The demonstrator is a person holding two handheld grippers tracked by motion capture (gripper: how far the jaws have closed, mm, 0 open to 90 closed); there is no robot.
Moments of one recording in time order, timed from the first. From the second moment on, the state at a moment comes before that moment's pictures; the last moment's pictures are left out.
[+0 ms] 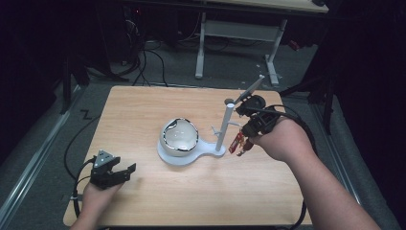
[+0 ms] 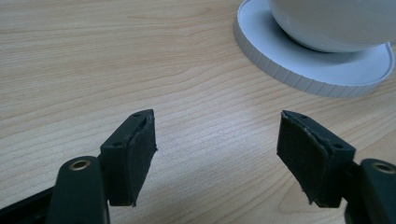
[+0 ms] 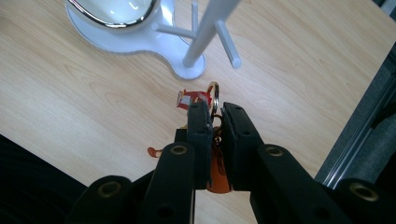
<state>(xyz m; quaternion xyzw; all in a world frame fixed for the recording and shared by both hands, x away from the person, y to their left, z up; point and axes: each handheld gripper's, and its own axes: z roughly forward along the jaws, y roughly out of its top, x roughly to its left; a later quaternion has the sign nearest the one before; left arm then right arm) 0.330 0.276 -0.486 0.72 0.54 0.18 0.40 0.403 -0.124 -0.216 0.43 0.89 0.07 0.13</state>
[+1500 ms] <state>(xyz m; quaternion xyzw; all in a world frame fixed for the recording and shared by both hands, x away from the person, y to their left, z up) 0.326 0.285 -0.488 0.71 0.55 0.18 0.39 0.454 -0.134 -0.225 0.45 0.87 0.05 0.18</state>
